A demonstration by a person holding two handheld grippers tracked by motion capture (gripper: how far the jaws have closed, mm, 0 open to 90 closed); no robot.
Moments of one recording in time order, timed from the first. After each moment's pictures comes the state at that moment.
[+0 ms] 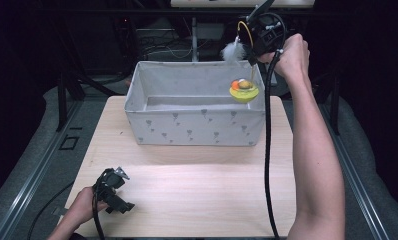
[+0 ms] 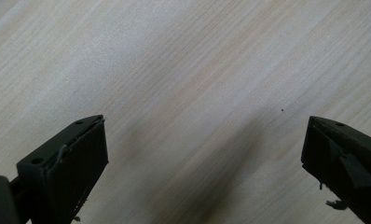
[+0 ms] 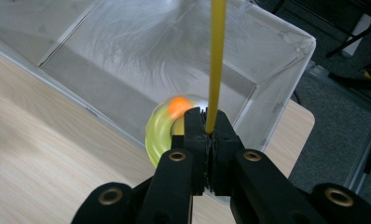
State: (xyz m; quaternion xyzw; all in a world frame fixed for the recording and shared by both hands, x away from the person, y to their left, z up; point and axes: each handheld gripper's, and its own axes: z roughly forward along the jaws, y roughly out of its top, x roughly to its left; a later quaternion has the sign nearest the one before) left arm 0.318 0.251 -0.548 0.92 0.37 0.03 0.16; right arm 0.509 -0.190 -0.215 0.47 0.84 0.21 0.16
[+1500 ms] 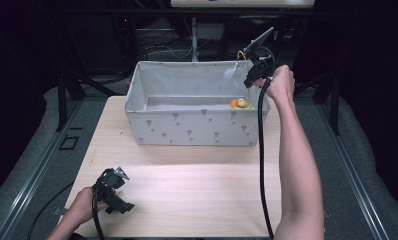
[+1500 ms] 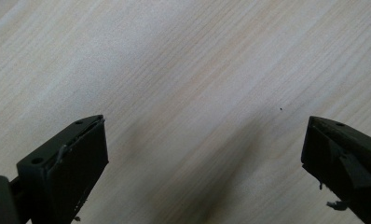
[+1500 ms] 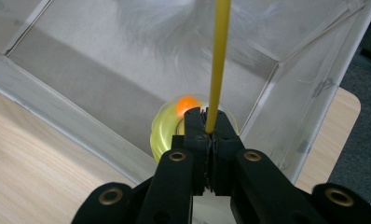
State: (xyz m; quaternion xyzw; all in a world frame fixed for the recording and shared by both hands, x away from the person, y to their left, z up) left arm 0.317 0.251 -0.548 0.92 0.37 0.03 0.16; right arm 0.541 -0.205 -0.312 0.50 0.84 0.21 0.11
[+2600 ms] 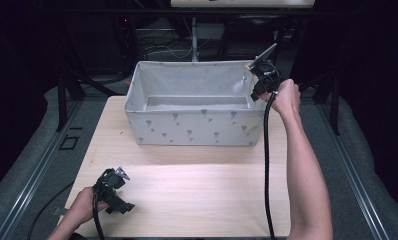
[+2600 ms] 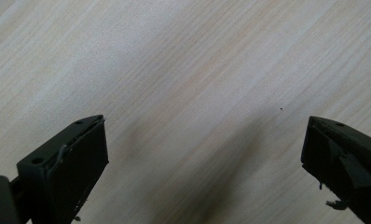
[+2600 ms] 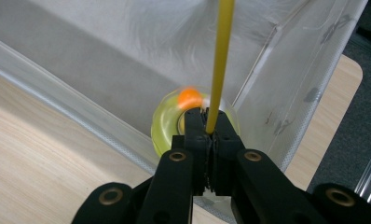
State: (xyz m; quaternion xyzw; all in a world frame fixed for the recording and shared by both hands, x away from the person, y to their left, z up) left arm 0.317 0.250 -0.548 0.92 0.36 0.03 0.15; right arm 0.525 -0.220 -0.345 0.50 0.84 0.17 0.12
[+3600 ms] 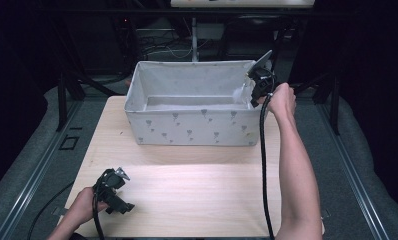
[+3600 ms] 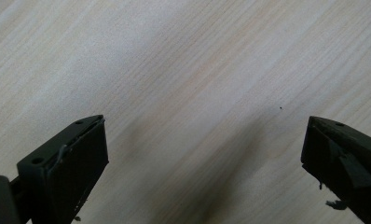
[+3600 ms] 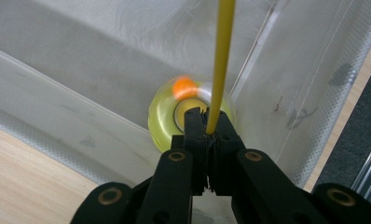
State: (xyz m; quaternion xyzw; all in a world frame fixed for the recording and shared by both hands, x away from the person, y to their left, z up) left arm 0.317 0.250 -0.548 0.92 0.36 0.03 0.15; right arm 0.545 -0.221 -0.373 0.54 0.83 0.13 0.08
